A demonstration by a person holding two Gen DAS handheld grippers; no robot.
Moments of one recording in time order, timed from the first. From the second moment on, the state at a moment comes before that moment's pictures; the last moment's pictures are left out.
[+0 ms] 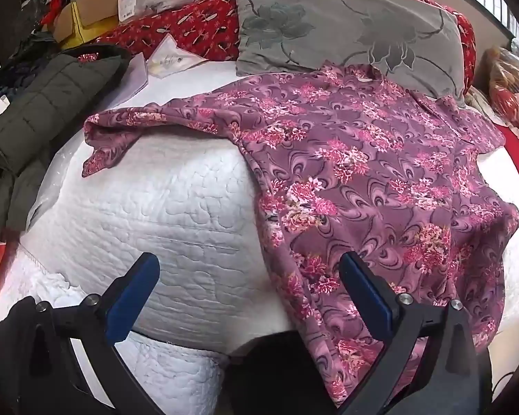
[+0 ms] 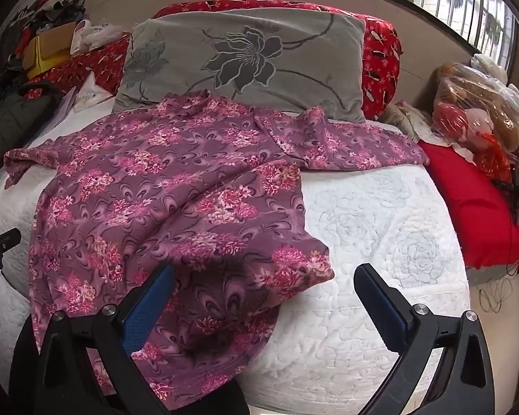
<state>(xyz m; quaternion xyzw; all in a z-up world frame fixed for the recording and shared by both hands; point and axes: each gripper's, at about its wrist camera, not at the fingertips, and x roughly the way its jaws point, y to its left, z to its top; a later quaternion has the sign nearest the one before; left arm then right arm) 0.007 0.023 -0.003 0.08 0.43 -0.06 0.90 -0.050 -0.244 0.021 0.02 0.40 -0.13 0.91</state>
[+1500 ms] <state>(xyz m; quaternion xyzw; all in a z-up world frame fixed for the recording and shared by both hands) -0.021 -0.012 0.018 0.10 0.45 -0.10 0.88 -0.111 -0.308 0.016 0.07 0.37 -0.16 0.91</state>
